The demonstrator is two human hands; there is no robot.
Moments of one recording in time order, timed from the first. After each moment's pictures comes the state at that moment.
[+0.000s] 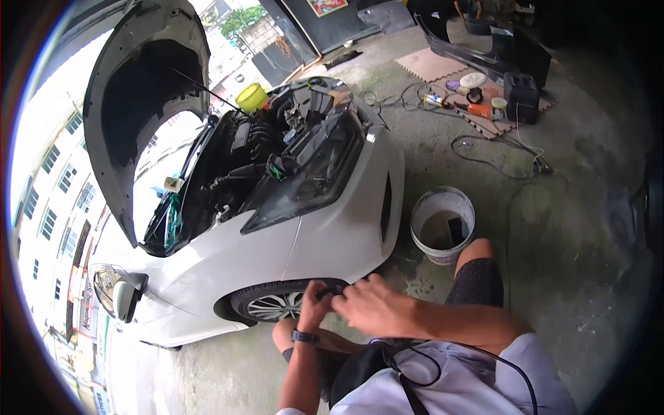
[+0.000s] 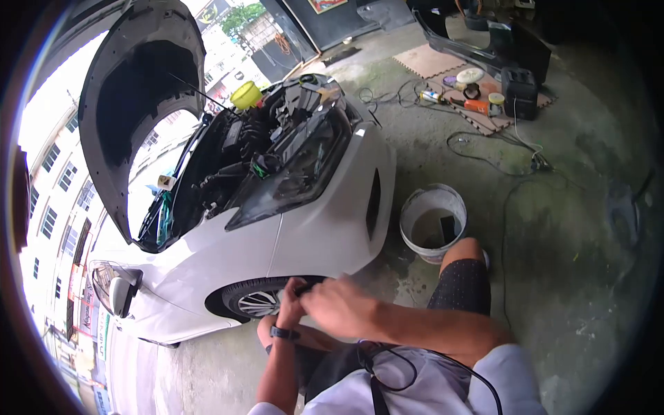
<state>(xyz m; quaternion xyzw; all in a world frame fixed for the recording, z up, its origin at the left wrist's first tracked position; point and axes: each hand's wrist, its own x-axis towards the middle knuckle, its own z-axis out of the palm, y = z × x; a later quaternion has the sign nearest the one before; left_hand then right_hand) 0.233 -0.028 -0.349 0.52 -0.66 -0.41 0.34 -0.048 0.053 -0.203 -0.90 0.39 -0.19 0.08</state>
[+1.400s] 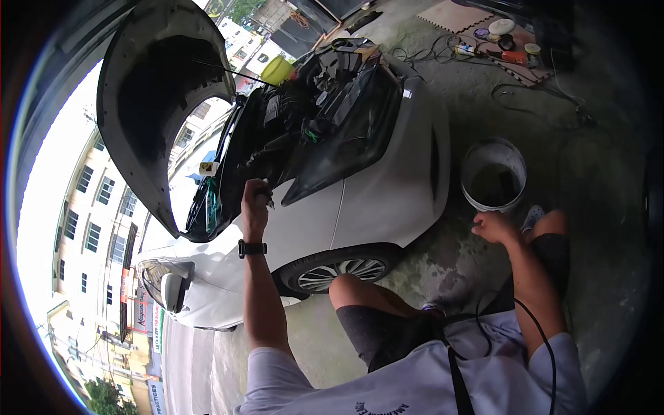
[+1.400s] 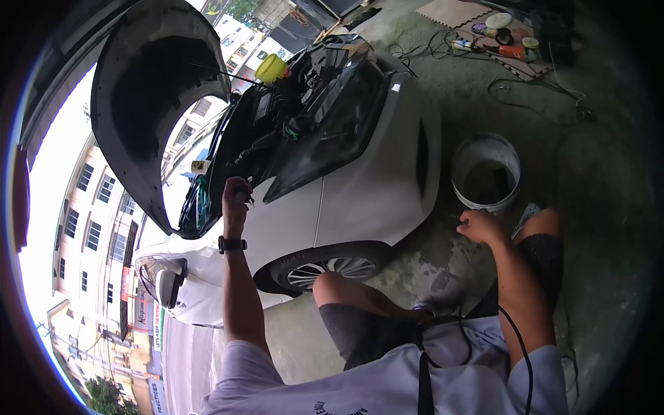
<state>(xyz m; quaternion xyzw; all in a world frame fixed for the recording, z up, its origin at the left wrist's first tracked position) 0.331 -0.199 -0.108 0.54 -0.73 -0.19 0.37 -0.169 -0.016 -0.465 -0.58 0.69 -0.21 0.37</state>
